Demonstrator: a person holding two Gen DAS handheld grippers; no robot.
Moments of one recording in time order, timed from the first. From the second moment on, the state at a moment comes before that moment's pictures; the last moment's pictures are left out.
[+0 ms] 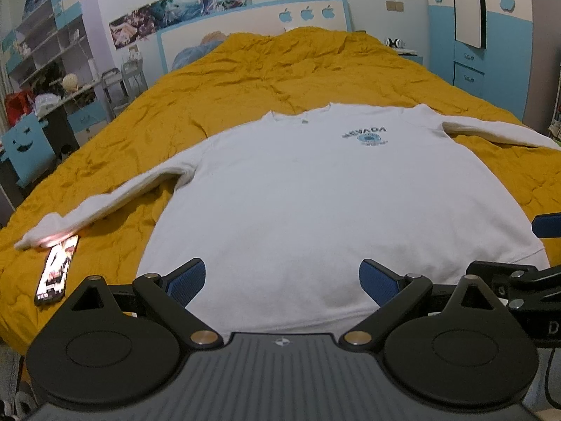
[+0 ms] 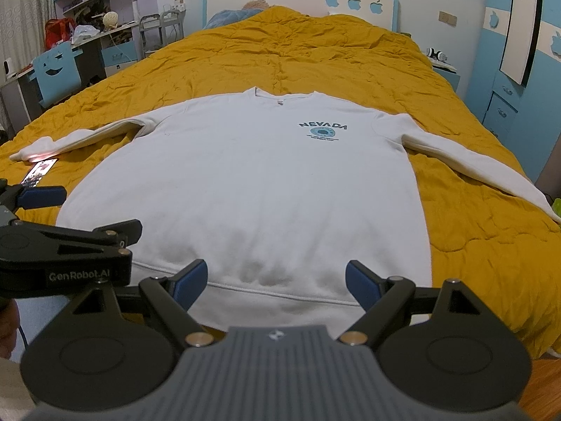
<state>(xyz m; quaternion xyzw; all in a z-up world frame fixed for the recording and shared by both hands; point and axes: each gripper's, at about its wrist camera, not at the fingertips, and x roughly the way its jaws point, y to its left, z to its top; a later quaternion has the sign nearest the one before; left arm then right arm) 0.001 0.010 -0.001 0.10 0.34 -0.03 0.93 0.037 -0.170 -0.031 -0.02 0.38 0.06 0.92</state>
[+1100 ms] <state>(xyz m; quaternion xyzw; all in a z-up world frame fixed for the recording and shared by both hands) 0.184 0.336 0.021 -0.12 0.32 0.30 0.89 0.221 -0.190 0.003 0.01 0.31 0.09 0.95</state>
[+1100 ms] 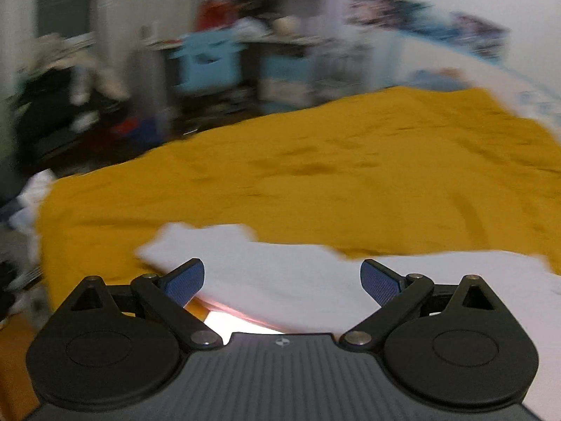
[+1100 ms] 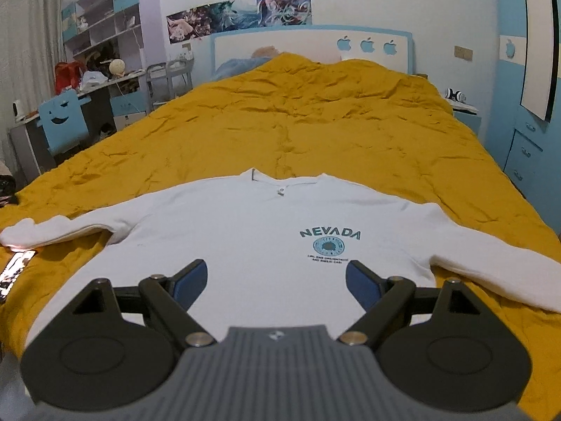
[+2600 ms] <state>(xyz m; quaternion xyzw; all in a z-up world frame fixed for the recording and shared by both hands) 0.329 0.095 0.217 -0.09 0.15 -0.02 0.98 0.317 -0.259 -0.038 0.04 0.35 0.04 0.94</state>
